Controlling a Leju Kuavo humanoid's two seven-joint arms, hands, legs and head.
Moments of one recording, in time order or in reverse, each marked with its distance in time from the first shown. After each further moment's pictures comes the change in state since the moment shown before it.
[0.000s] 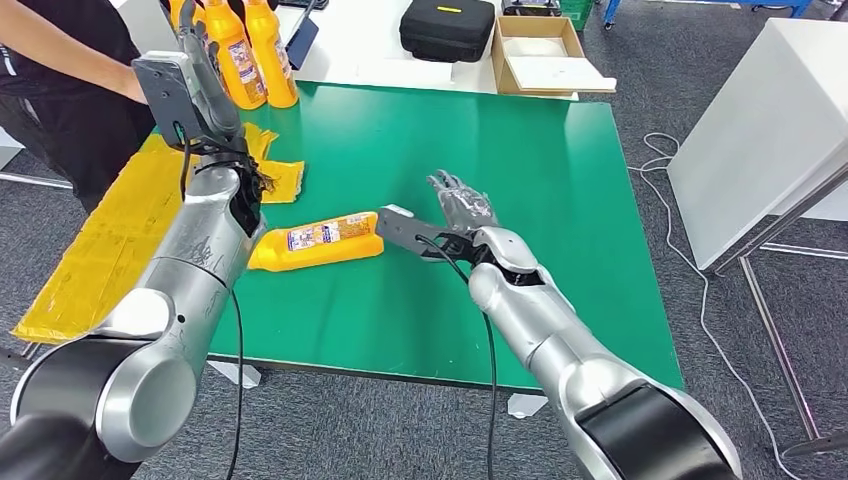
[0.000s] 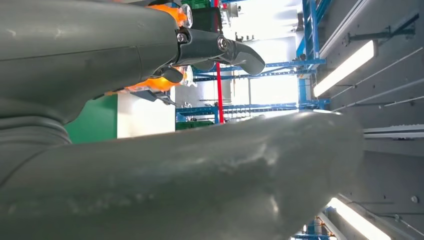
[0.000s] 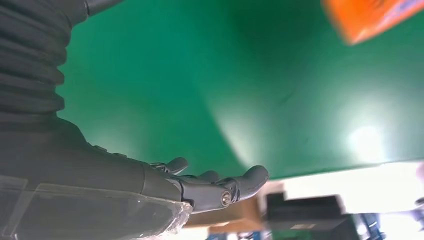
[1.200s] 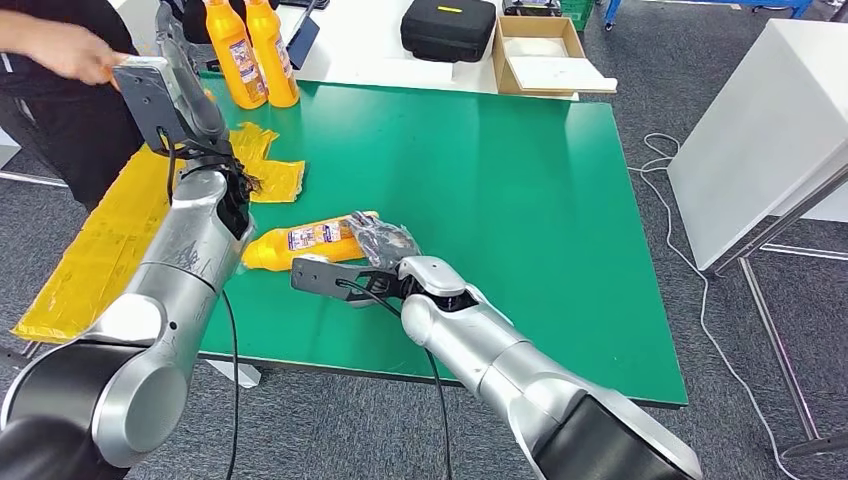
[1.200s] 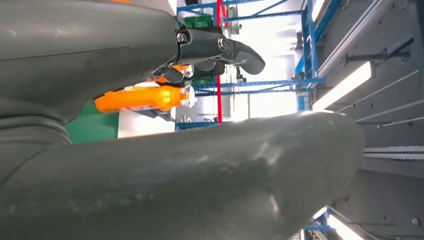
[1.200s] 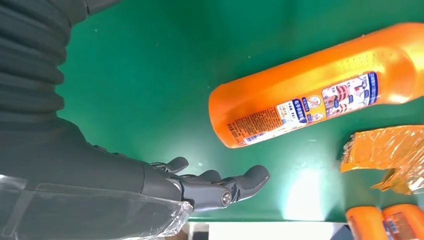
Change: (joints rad) left arm 0.033 0.053 -0.064 -0.052 0.088 0.052 0.005; right arm -0.010 0.102 0.412 0.007 -0.335 0.042 0.062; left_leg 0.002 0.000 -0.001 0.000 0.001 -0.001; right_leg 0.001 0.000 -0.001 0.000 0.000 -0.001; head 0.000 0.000
